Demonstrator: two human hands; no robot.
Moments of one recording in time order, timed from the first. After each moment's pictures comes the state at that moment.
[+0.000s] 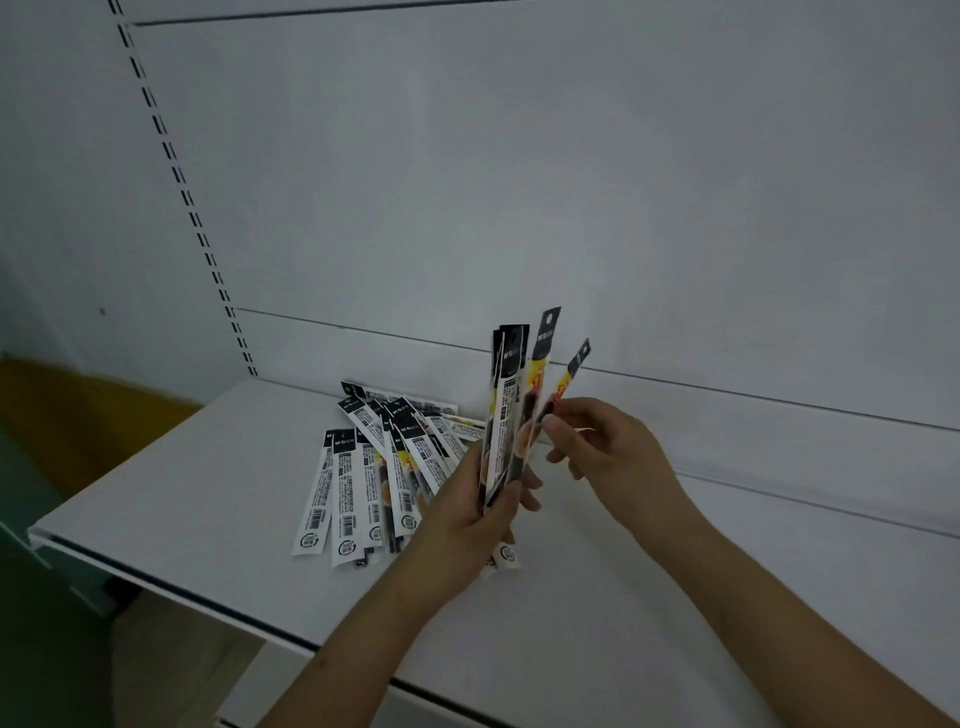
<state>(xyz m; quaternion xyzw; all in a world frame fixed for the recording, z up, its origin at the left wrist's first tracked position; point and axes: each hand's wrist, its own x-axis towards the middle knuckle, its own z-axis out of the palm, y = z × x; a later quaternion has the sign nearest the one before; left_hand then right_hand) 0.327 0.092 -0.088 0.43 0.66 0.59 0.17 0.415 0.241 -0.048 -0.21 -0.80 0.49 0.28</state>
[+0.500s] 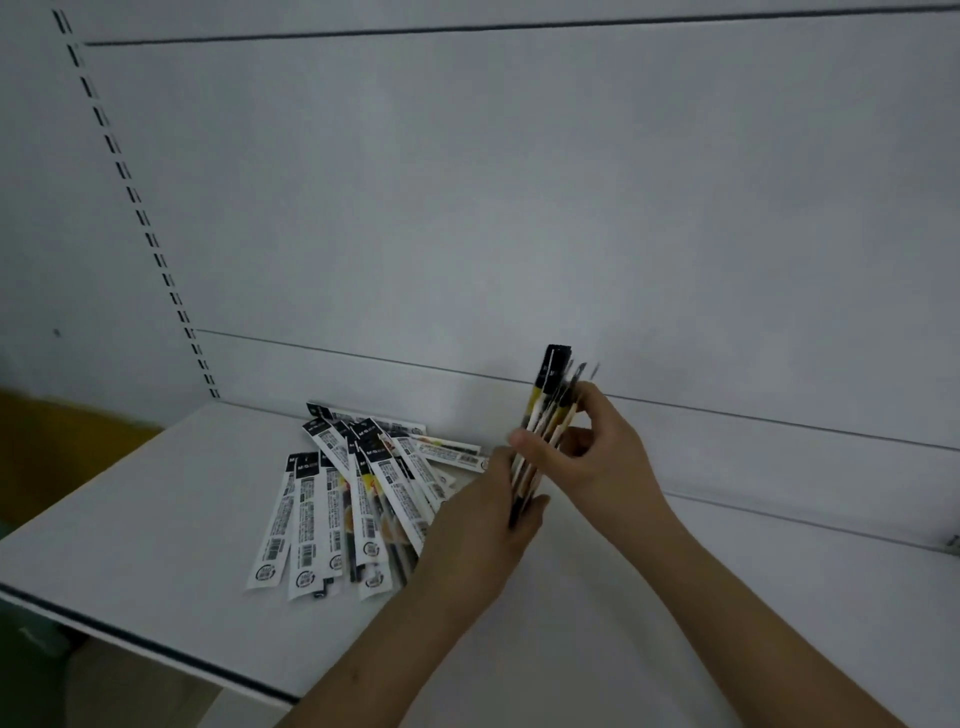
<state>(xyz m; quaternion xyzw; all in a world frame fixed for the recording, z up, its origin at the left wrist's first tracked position) 0.342 0.137 -0.082 0.45 0.80 0.39 0.06 0.426 0.248 -0.032 -0.19 -0.80 0.45 0.36</state>
